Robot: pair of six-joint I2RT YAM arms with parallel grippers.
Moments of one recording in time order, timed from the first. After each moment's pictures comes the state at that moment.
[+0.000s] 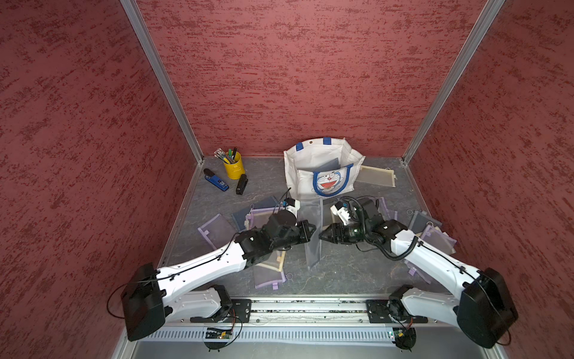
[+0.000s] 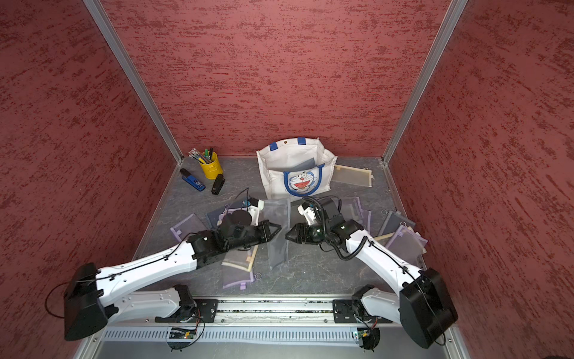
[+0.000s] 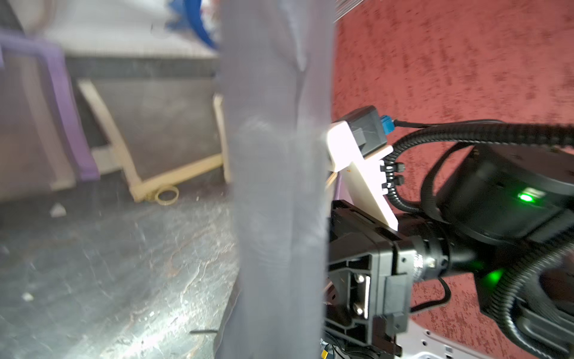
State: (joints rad) left arm -0.93 1.15 0.89 -0.21 0.03 -0.96; right arm 0.50 1.21 0.82 -0.44 -0.65 0.56
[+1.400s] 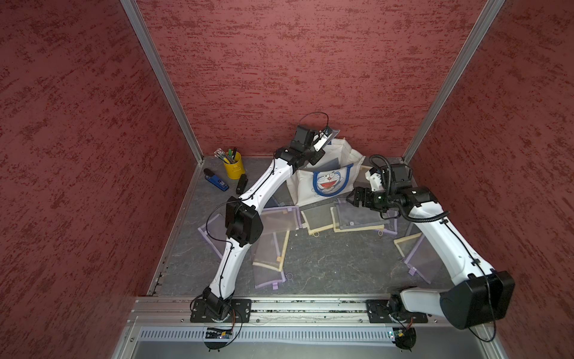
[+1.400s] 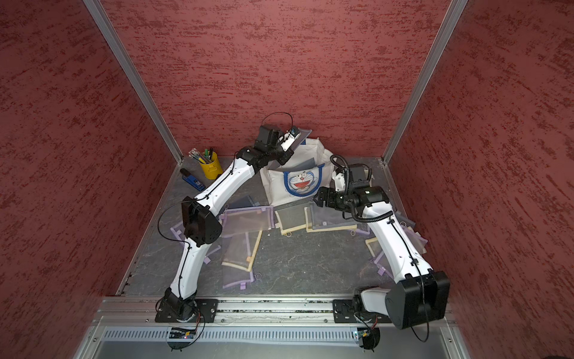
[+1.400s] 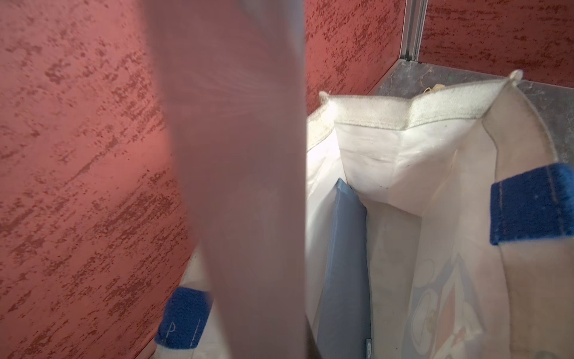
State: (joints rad) left arm -0.57 2.29 2.39 -0.59 -0.02 0.39; right arm 0.18 1.32 1.25 -0.87 -0.35 0.35
